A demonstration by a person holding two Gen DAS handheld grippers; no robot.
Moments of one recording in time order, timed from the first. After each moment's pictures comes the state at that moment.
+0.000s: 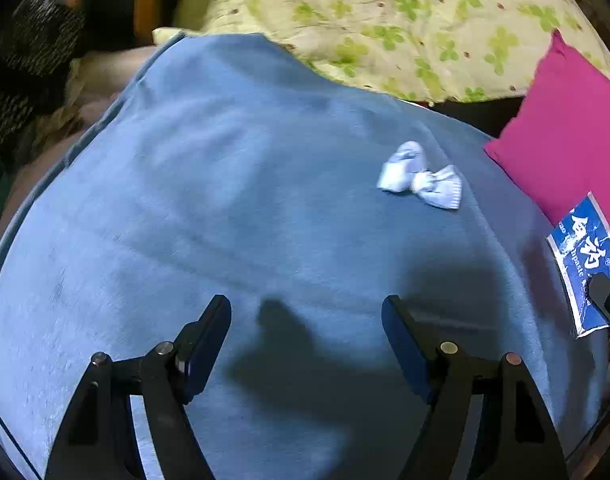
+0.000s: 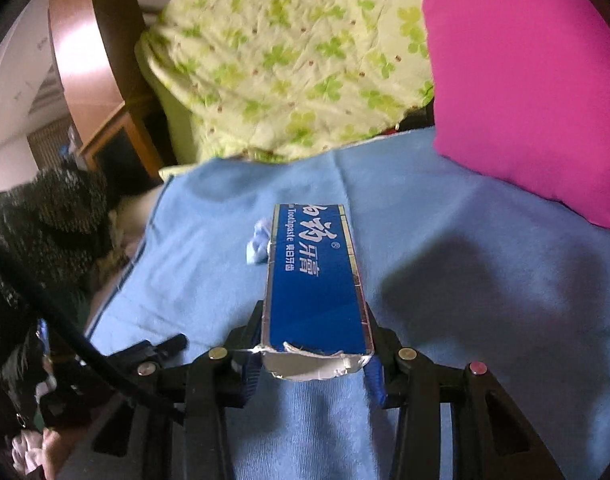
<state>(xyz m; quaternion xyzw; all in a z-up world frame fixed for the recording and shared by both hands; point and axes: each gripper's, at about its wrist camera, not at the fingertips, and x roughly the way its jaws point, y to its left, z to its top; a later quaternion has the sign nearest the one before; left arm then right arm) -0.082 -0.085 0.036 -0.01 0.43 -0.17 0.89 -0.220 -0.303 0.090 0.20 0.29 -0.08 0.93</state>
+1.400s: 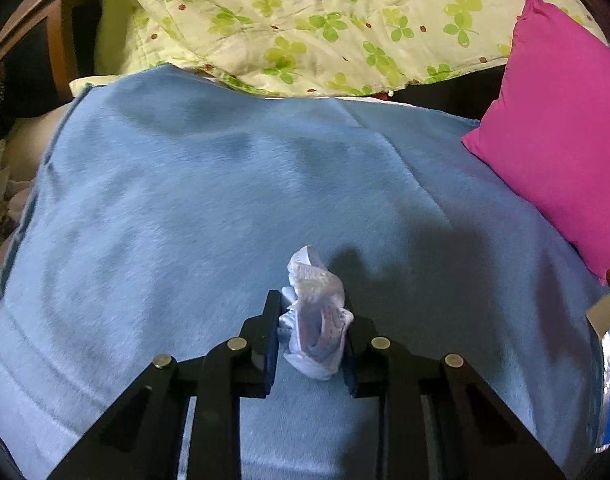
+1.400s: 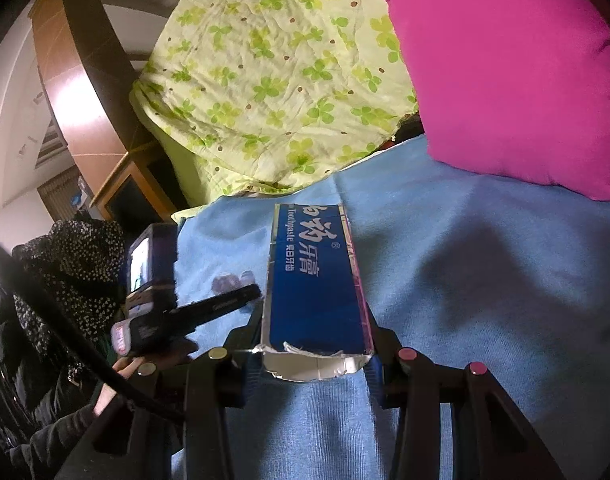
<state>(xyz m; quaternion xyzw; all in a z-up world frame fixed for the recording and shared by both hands) -0.003 -0.174 0.053 0.07 0.42 -0.22 0.88 -0.227 -0.325 0.094 0.26 0.25 -0.07 0.93</state>
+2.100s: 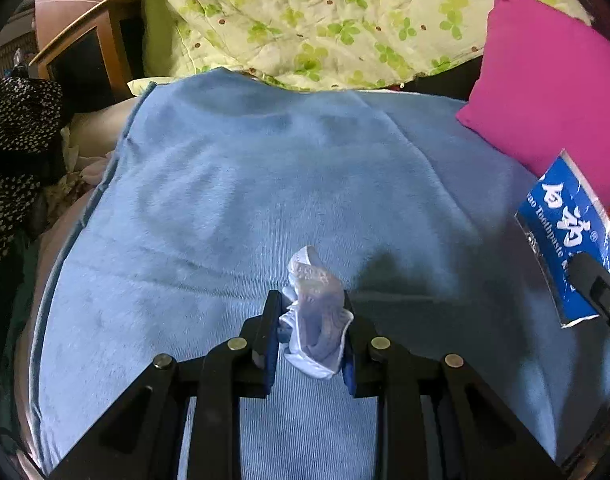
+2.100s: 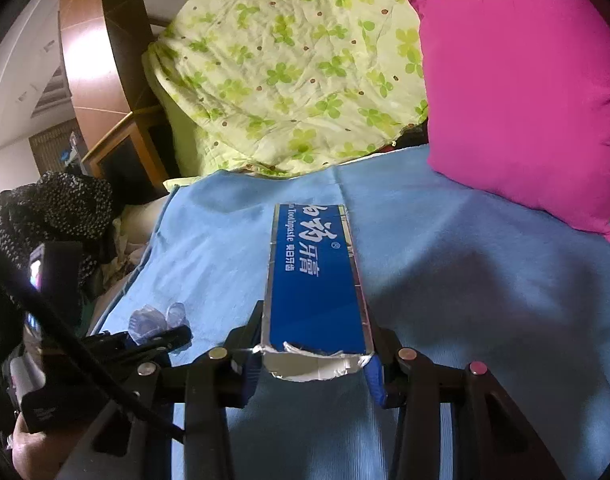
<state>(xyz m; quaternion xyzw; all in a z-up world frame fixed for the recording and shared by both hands) -0.128 -0.123 0.083 0.10 0.41 -0.17 0.89 -0.256 -0.284 0.108 0.17 0.28 -0.09 0.94</state>
